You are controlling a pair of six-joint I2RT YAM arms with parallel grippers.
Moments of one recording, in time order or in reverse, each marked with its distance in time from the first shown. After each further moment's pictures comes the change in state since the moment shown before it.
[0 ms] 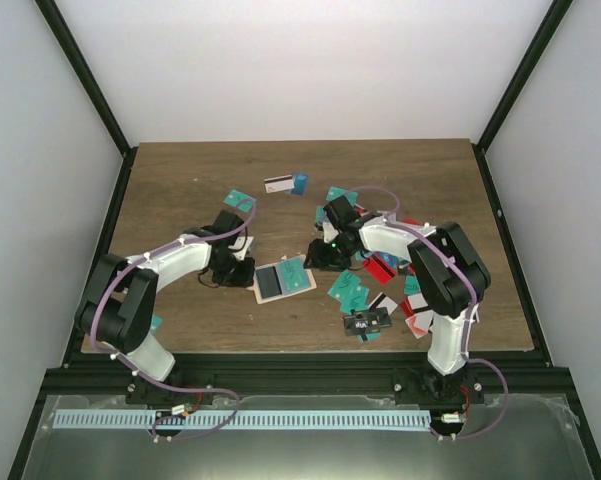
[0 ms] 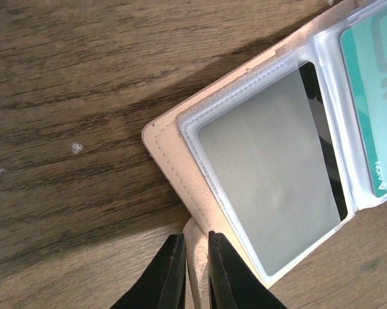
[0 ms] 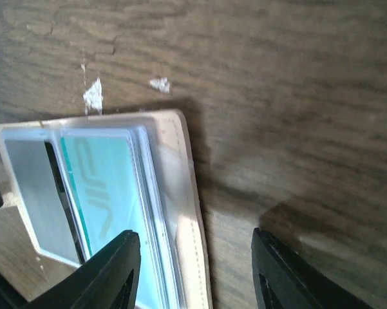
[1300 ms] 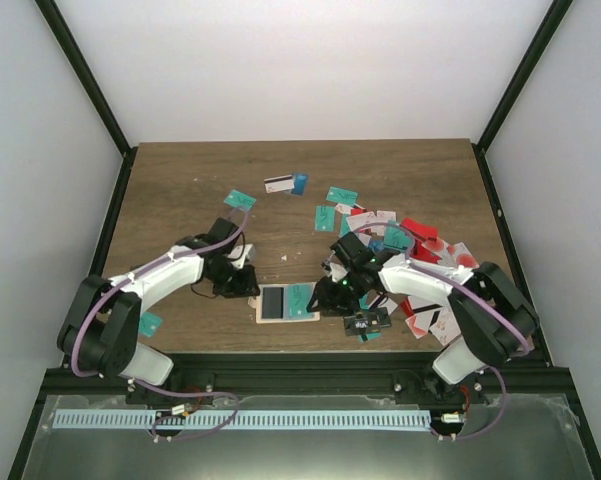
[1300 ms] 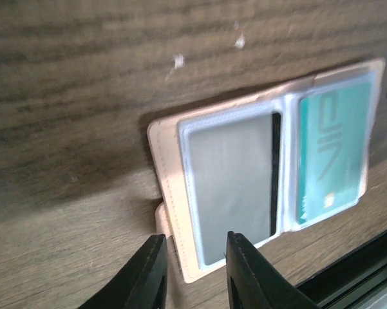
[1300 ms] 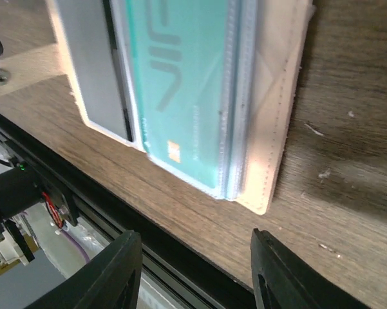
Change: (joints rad) left arm -0.037 -0.145 -0.095 -0.029 0.130 -0.118; right arm 0.143 -0.356 -0.388 0.019 -0.177 0.244
